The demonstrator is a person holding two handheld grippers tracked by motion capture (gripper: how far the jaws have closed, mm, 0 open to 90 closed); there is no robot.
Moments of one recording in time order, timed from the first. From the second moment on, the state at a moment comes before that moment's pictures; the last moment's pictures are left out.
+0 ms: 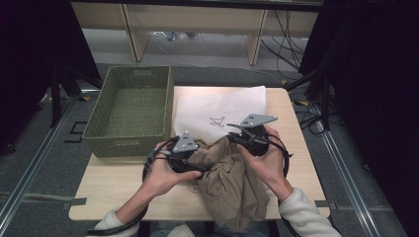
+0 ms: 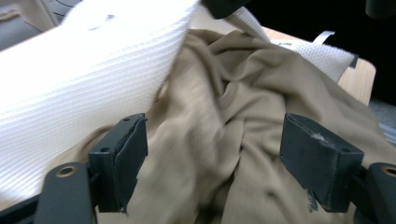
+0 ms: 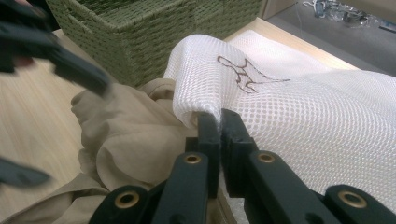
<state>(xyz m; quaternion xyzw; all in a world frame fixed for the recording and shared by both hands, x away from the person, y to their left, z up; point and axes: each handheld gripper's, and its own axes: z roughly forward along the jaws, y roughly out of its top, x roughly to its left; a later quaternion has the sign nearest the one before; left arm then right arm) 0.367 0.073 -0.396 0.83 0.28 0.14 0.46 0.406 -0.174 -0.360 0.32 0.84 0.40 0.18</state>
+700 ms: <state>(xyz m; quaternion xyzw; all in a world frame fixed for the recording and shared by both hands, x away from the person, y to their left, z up) 0.410 0.085 -0.470 0.88 0.30 0.15 0.34 0.408 -0.170 -0.368 0.31 0.85 0.40 0.18</state>
